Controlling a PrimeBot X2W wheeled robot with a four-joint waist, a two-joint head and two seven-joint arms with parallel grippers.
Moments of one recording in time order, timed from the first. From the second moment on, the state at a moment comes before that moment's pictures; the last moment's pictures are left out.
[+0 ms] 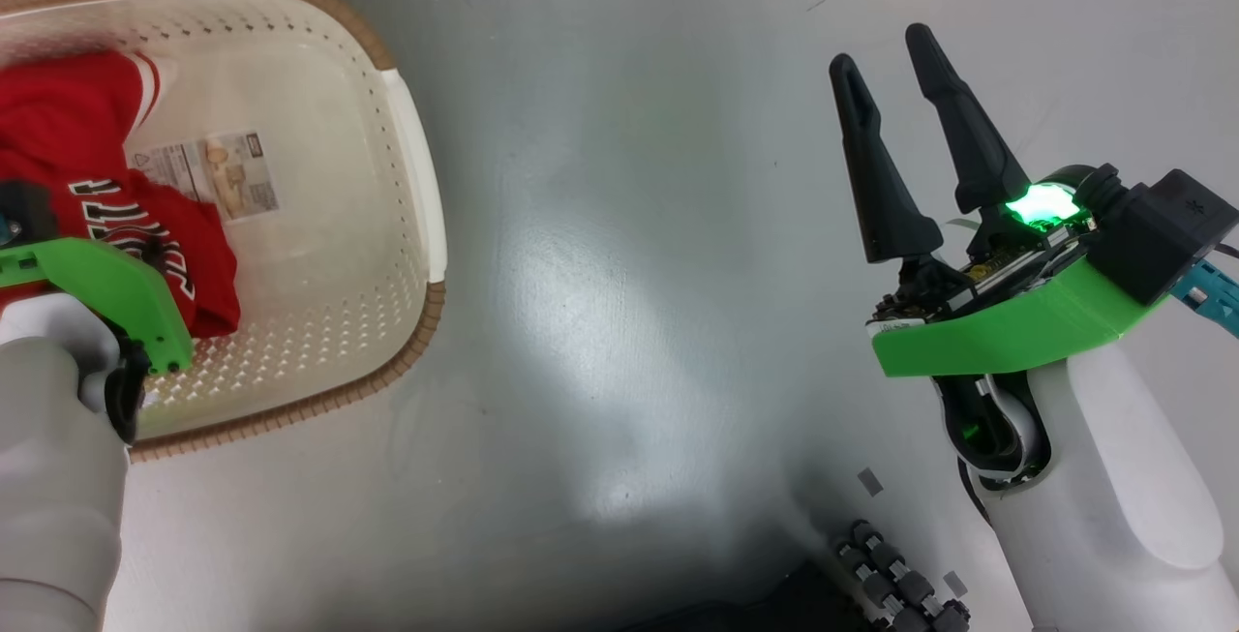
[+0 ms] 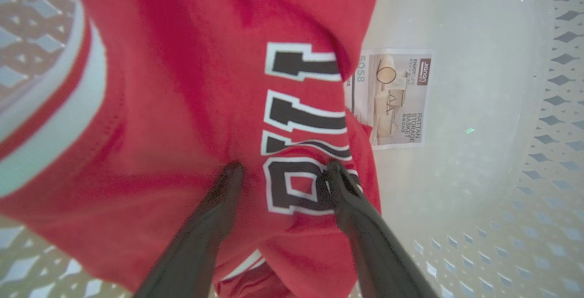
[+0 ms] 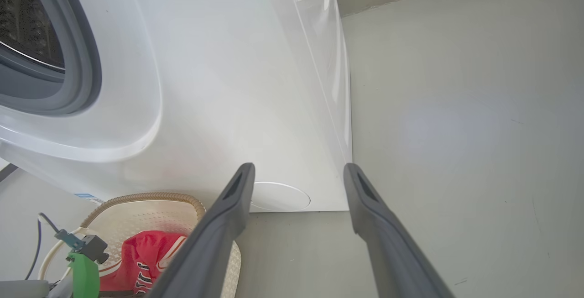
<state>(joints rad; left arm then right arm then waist) -1.01 0.25 -0.16 1.29 -0.30 -0.06 0.07 -0.54 -0.15 0.25 0.03 0.54 0.13 -0.26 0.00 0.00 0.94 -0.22</state>
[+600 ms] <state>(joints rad) -1.01 0.25 -0.18 1.29 -0.33 -0.06 0.01 -0.54 -0.14 0.25 0.04 0.54 0.13 -0.26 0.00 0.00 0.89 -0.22</state>
